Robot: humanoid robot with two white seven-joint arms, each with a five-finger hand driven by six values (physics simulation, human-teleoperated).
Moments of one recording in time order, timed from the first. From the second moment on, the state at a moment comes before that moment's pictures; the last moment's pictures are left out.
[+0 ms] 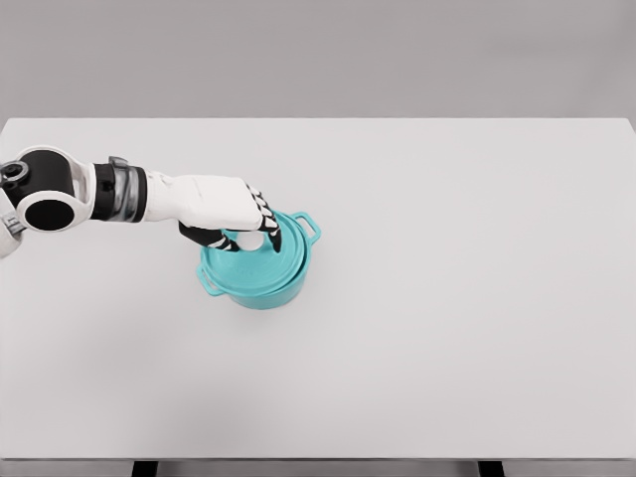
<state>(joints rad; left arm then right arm) -1.15 0.82 -1.35 -1.59 -0.19 -0.40 -0.44 0.02 0.00 0.51 -0.10 0.16 -0.04 0.31</state>
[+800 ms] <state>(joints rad) -1.18 1.04 -1.31 -1.41 -0.07 -0.49 -0.44 0.02 0.00 0.51 -0.10 0.16 -0.04 0.31</state>
